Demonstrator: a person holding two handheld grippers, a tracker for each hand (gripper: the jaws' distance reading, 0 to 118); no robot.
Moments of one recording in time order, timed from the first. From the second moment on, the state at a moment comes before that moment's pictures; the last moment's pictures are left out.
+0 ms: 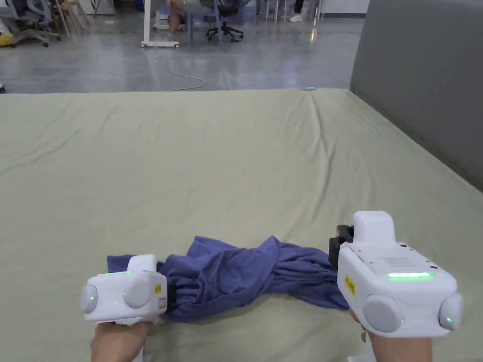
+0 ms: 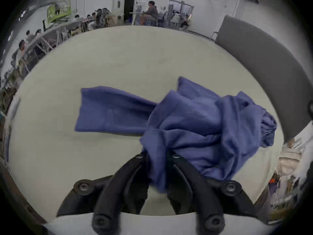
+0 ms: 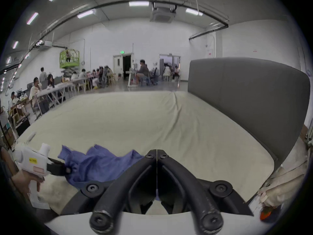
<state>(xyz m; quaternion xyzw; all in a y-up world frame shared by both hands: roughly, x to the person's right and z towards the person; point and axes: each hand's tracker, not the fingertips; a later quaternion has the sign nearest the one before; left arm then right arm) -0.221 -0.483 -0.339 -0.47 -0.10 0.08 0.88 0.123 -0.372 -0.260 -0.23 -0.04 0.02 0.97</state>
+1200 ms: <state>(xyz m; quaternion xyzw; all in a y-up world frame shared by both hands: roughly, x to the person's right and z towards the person) -0.245 -0.132 -0.456 -0.14 -0.11 0.06 0.98 0.117 -0.149 -0.447 -0.19 0.08 0.02 0.98</state>
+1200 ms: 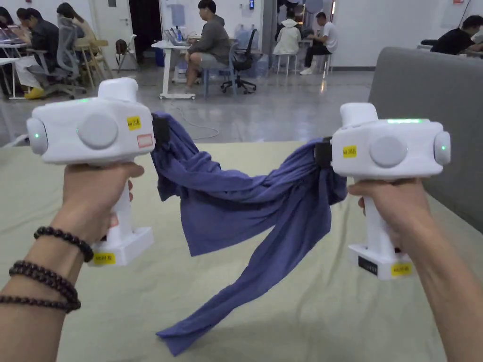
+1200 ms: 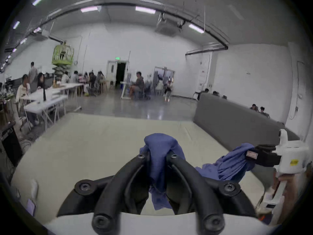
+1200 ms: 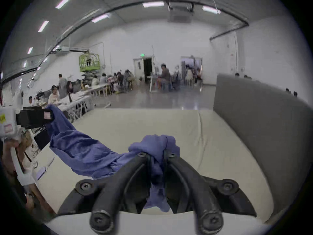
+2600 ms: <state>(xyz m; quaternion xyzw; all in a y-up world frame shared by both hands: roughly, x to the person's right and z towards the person) -0.257 -0.407 -0.404 -0.36 -0.06 0.07 0.93 0.121 -0.407 -0.433 -0.41 0.06 -0.05 0.91</state>
